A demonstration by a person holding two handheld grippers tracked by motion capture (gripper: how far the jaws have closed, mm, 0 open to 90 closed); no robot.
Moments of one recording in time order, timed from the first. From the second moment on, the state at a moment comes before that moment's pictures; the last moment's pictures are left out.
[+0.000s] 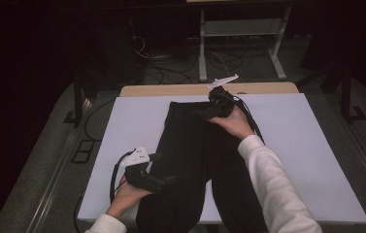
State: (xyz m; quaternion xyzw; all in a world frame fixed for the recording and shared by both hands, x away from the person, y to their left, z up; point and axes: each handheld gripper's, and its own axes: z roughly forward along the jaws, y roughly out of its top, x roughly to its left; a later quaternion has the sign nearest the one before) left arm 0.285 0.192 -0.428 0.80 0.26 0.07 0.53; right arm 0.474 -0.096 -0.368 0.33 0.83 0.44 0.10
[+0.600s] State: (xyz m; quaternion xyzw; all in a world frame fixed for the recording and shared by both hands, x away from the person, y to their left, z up) left arm 0.285 0.192 -0.428 0.80 0.27 0.07 0.53; right arm 0.493 -0.077 -0.376 0.34 0.82 0.45 0.10
